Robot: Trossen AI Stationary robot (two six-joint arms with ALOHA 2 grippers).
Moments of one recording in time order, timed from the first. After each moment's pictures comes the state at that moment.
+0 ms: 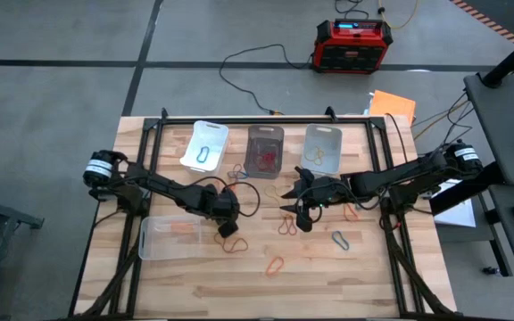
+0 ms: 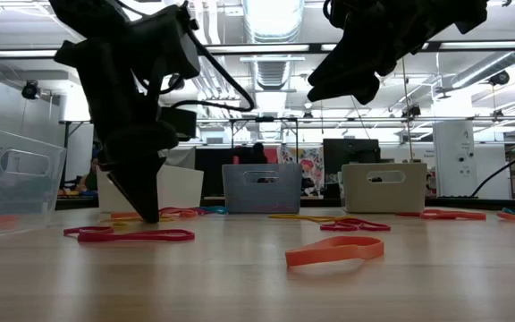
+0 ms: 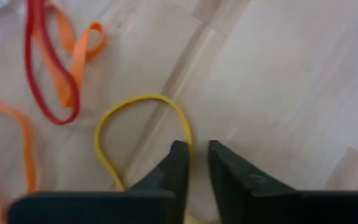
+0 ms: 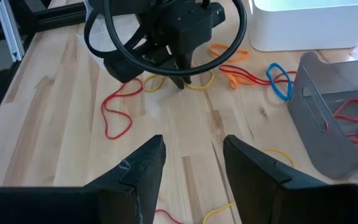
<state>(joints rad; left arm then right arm) -0.16 1.72 0.85 -0.44 -0.20 -0.68 0.14 1.36 0.78 0.04 0.13 0.26</state>
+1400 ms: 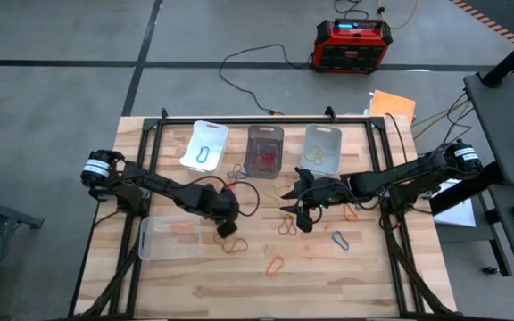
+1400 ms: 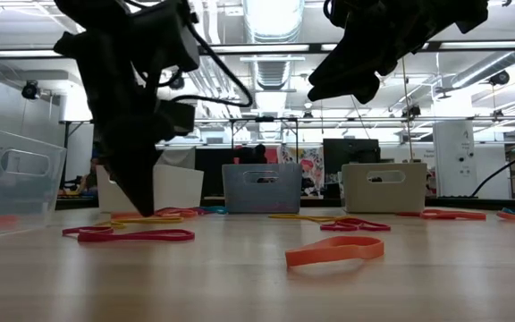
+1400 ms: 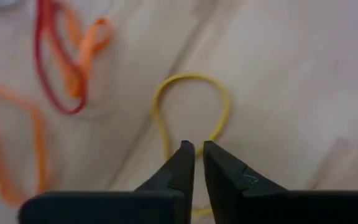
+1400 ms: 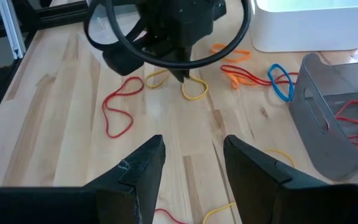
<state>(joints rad) -0.16 1.67 0.88 -0.52 -0.20 -0.70 0.14 1.36 0.78 0.04 0.13 0.25</state>
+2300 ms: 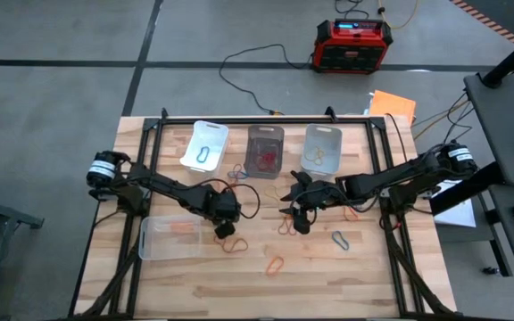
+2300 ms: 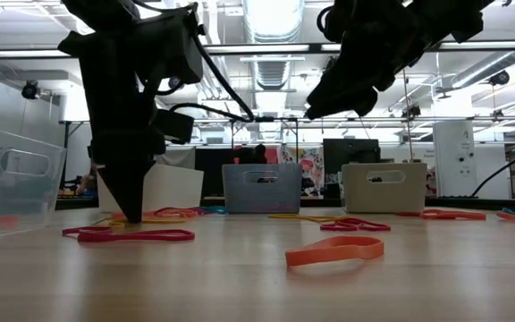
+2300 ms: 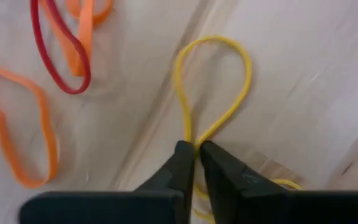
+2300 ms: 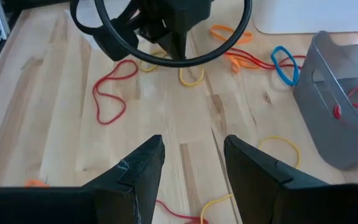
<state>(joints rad) -0.16 1.75 0.92 -0.61 -0.18 -0.67 0.14 1.43 0.78 0.05 0.13 0.25</state>
